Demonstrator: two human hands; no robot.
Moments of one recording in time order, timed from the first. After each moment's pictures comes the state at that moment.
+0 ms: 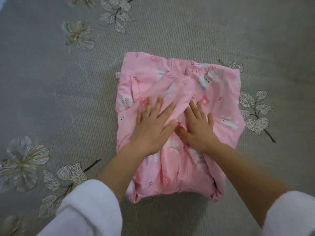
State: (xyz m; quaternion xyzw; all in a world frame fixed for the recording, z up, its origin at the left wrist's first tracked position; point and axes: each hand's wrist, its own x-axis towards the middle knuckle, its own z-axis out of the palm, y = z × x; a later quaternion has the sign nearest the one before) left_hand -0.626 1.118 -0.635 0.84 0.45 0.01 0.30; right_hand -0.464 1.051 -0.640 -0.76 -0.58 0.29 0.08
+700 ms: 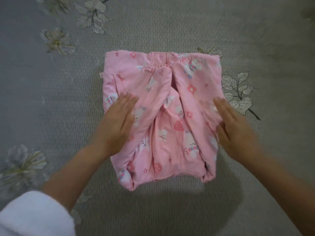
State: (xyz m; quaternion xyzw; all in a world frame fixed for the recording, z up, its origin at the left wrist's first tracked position) left_hand -0.684 1.129 -0.608 0.86 0.37 0.11 0.33; right_hand -0.410 0.957 -0.586 -0.78 -0.59 0.11 0.18
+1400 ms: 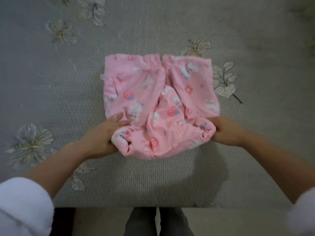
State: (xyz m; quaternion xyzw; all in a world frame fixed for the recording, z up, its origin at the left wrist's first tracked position) left_hand -0.747 1.079 -0.586 0.91 0.25 -0.06 0.34; right_hand -0.402 0.911 -0.562 -0.72 -0.56 0.40 0.06
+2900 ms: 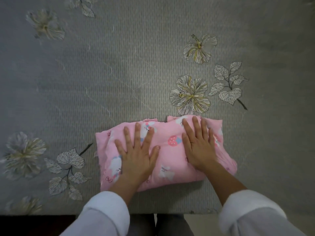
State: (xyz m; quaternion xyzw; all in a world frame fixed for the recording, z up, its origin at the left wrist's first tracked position) left_hand -0.665 0.986 -0.644 0.83 0.51 -0.11 0.21; right_hand -0.469 0.914 -0.638 -0.84 -0.47 0.29 -0.01
